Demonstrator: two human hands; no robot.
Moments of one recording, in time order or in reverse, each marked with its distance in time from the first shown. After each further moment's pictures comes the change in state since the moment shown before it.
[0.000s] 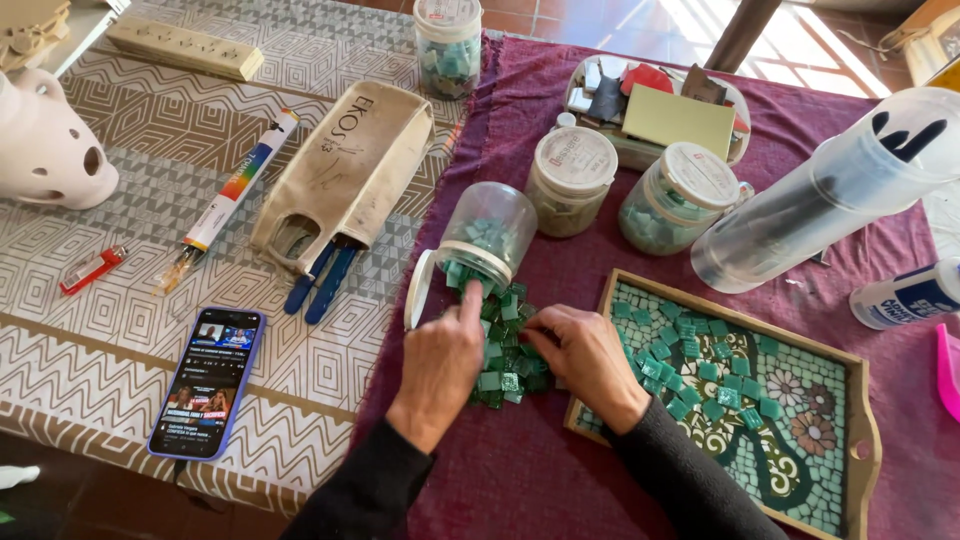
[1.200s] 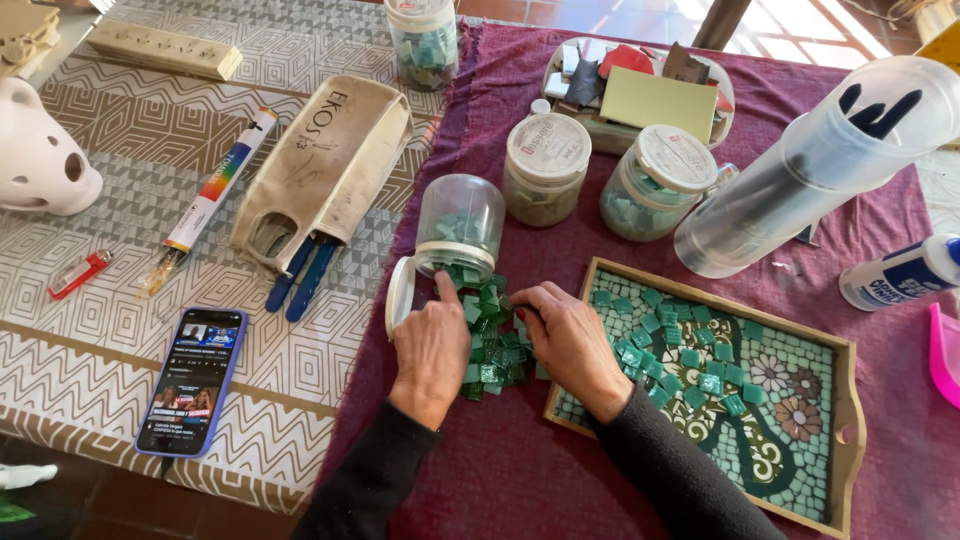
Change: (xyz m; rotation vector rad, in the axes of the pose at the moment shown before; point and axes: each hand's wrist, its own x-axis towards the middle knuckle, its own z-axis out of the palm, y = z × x) left_hand 0.018 0.023 0.003 0.168 -0.204 -0.215; right_hand -0.001 -0.003 -0.014 0.055 0.037 0.040
